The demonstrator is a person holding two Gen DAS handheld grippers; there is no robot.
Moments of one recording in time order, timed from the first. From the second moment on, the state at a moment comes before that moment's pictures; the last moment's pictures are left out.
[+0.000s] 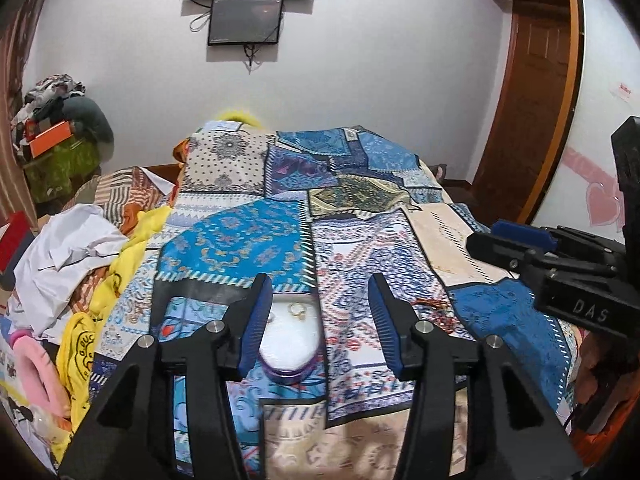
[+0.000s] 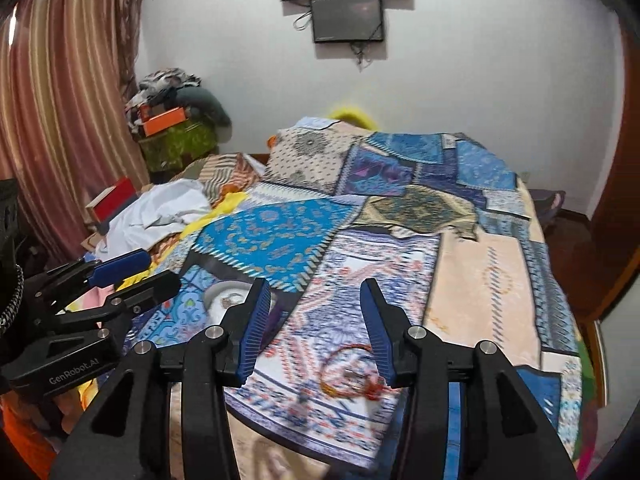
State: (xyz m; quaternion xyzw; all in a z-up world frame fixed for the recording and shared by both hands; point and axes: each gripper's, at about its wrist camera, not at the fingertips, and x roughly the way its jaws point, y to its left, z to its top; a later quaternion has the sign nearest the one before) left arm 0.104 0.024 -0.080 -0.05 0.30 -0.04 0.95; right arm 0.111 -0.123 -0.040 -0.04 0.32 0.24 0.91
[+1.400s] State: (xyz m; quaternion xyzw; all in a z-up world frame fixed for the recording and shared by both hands) left arm 0.167 -0.080 -0.175 -0.01 0.42 -0.17 0.89; right arm 0.140 -0.217 -0.108 0.00 0.41 0.17 0.89
